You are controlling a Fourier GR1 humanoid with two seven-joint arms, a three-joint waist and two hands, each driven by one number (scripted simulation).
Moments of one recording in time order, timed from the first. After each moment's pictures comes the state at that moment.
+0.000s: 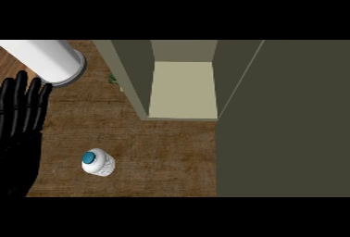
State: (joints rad) left arm -0.01 0.09 0.02 -2.10 0.02 0.01 0.02; right arm -0.01 -0.09 -0.02 -2.10 0.01 0.02 -0.02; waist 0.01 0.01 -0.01
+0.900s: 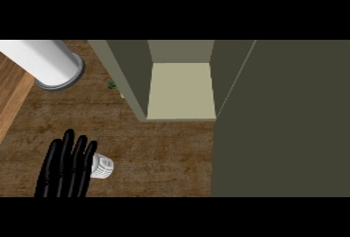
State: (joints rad) left arm 0.30 0.00 -0.62 -2.37 -0.28 0.41 0.29; right arm 0.31 -0.12 0.03 -2.39 -0.27 0.16 0.22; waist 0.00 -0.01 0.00
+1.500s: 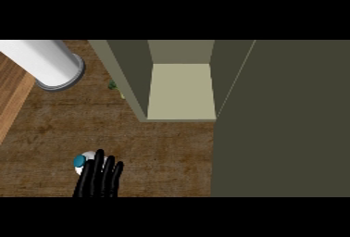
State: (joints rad) left arm 0.34 0.01 -0.88 -2.36 -0.43 0.59 0.39; right arm 0.37 -0.14 -0.04 -2.41 -0.30 0.22 0.23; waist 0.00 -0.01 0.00
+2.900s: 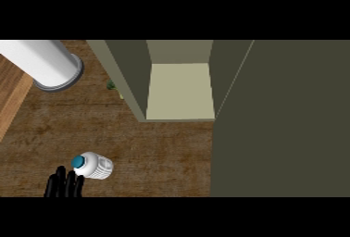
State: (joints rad) left arm 0.49 0.20 -0.82 -2.34 -0.49 0.81 0.31; right arm 0.50 -0.15 -0.16 -2.40 -0.38 0.34 0.15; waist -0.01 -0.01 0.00
